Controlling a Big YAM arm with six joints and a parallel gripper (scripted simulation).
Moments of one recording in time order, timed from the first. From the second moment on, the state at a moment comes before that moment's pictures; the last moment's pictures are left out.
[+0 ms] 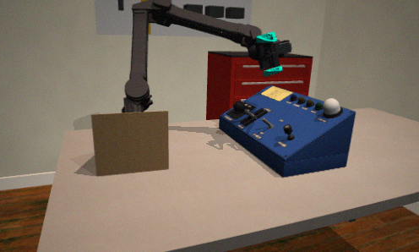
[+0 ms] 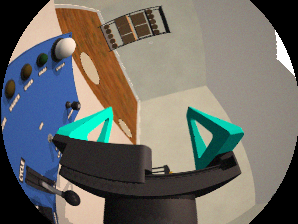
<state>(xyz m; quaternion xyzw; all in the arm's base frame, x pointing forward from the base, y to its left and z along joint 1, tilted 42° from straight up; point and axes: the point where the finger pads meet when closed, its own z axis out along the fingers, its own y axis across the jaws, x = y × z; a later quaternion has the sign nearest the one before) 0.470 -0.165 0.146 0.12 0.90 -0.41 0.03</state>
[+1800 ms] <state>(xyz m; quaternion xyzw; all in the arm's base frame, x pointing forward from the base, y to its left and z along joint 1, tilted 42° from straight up) 0.348 0.040 0.179 0.10 0.84 0.35 0.40</state>
